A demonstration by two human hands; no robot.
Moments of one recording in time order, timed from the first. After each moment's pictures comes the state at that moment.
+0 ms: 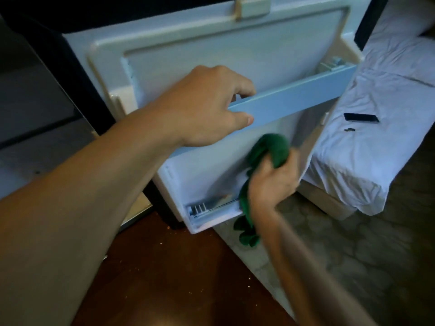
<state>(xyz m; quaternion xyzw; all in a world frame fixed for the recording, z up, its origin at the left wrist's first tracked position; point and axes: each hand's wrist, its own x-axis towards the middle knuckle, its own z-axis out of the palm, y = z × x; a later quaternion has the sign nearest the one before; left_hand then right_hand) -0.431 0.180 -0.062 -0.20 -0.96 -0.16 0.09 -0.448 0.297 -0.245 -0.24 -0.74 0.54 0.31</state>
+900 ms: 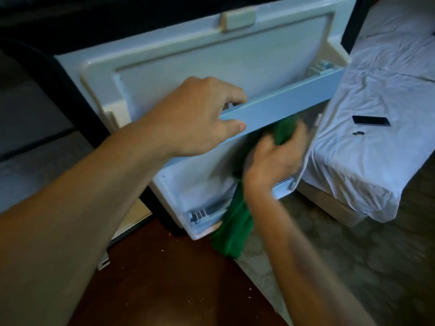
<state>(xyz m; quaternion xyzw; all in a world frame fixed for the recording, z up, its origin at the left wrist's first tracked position) -0.440 0.183 -0.063 -0.19 -0.97 -0.14 0.11 -0.477 0.288 -0.194 -0.23 -0.66 0.62 0.36</state>
